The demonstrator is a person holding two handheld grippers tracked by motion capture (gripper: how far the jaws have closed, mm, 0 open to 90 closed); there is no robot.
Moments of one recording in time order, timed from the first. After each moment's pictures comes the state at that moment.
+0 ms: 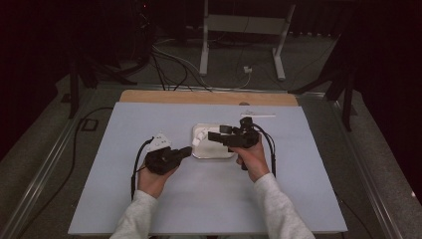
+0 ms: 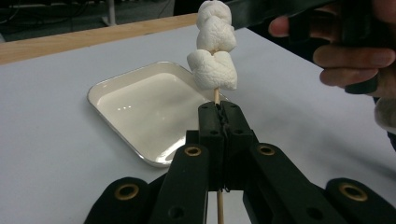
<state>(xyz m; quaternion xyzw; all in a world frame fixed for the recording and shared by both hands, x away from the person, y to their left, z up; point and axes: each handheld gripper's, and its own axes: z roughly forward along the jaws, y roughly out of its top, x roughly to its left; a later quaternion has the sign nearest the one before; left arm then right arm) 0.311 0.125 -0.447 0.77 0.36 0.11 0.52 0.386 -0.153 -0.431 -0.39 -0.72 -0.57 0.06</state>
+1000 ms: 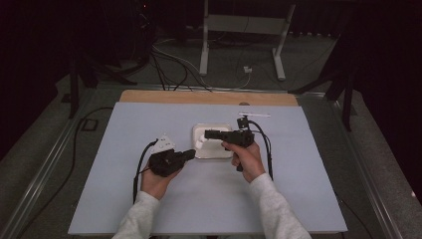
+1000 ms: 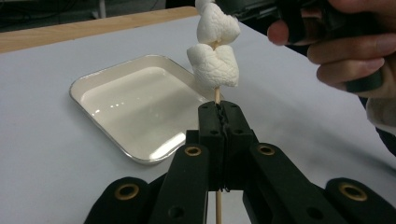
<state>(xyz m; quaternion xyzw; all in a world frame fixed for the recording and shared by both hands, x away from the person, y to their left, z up) 0.310 0.117 -0.454 0.78 0.35 0.10 0.51 0.393 -0.148 -0.439 -0.42 -0.68 -0.58 0.16</state>
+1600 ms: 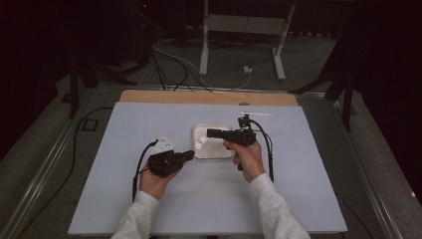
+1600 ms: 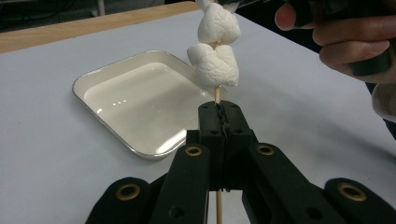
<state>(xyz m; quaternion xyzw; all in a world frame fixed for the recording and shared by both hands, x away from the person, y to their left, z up) 0.311 0.121 -0.456 0.78 0.34 0.10 0.51 0.393 -0.150 -0.434 -0.43 -0.68 -0.57 0.14</state>
